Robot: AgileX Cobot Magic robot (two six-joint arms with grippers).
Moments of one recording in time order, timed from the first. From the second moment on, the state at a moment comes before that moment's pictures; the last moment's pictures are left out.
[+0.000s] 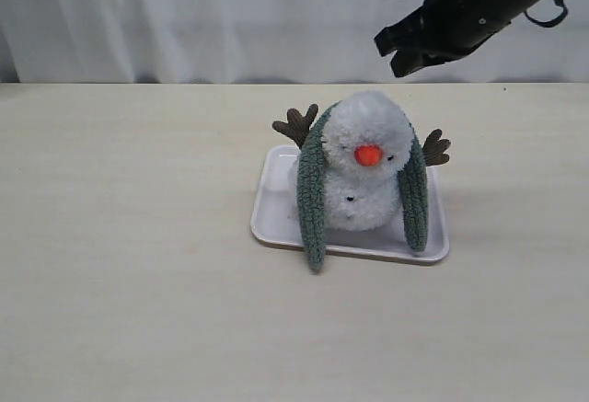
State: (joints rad) left arm -0.09 0.00 0.00 0.02 0.31 0.03; right arm 0.19 1.85 -1.63 0.32 0.90 -0.39
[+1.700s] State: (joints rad) left arm -0.09 0.00 0.00 0.02 0.31 0.03; right arm 0.48 1.99 -1.74 -0.11 0.92 -0.46
